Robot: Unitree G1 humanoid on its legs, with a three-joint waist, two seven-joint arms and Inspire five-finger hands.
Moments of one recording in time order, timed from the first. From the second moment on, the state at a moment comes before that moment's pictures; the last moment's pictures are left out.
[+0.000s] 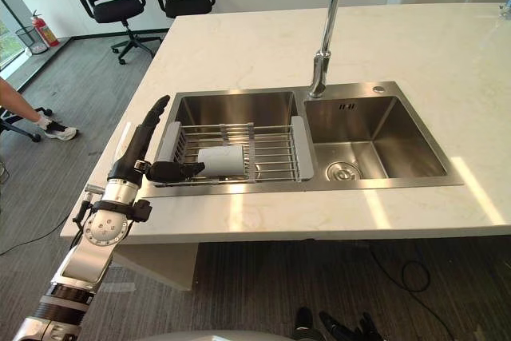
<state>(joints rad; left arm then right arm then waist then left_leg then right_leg) -0.11 0.50 -0.09 0.05 0.12 -0.18 0.17 0.36 -0.07 -0.43 0.97 0.23 -0.29 0.24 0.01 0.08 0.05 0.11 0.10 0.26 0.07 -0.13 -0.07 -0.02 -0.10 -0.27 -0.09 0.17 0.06</state>
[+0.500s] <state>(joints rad) -0.23 0.58 -0.18 0.16 0.24 -0.06 0.17 0.35 -0.08 -0.26 0.91 0.26 -0.18 0.07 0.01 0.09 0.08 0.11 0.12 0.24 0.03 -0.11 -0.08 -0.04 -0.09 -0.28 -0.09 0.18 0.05</state>
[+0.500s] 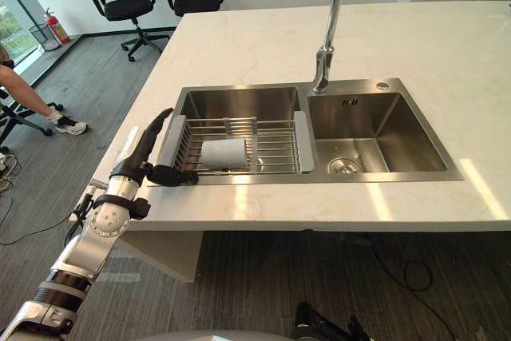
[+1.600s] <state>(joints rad) -0.39 0.58 -0.37 0.21 0.38 0.02 0.14 0.32 -0.12 -0.19 0.92 0.31 -0.13 0.00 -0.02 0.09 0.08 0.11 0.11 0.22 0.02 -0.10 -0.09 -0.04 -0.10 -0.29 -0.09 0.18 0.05</state>
